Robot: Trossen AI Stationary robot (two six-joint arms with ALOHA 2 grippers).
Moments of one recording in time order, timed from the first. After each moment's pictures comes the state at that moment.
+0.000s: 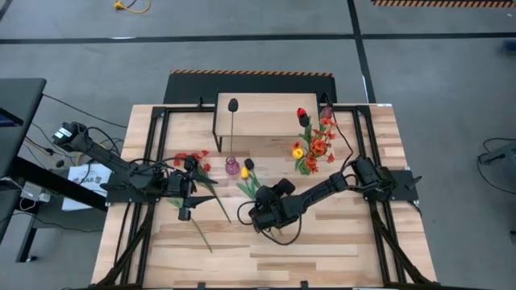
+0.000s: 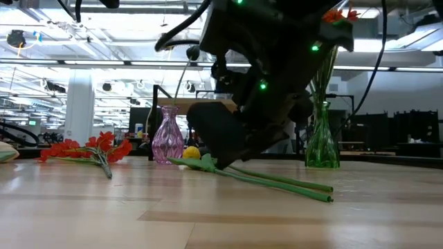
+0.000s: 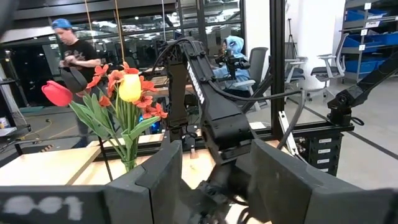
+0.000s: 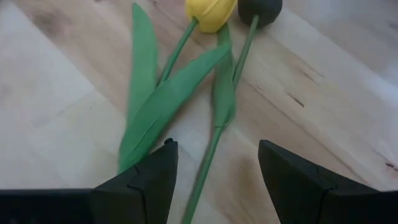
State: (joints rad) left arm -0.50 0.84 0.45 0.50 -0.44 0.13; right arm 0.34 2.20 1.43 -0.56 0.73 0.96
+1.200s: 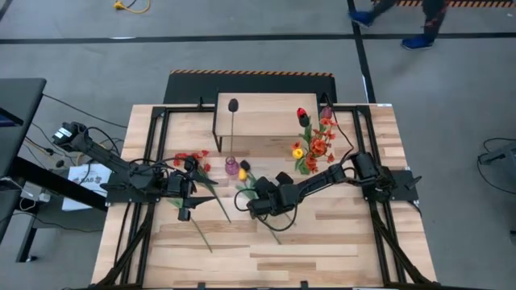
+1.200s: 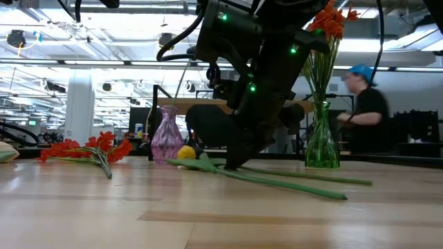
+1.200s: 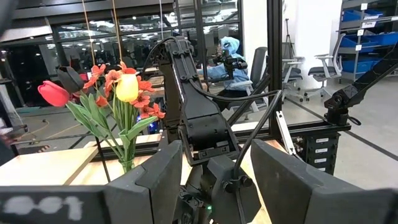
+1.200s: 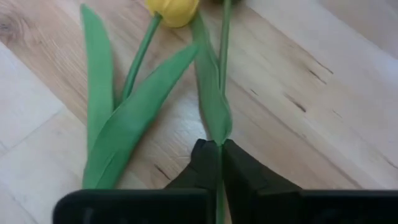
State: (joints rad) left arm -0.50 0.84 0.45 0.50 -0.43 0.13; right arm 0.26 2.19 1.44 -0.57 0.56 0.94
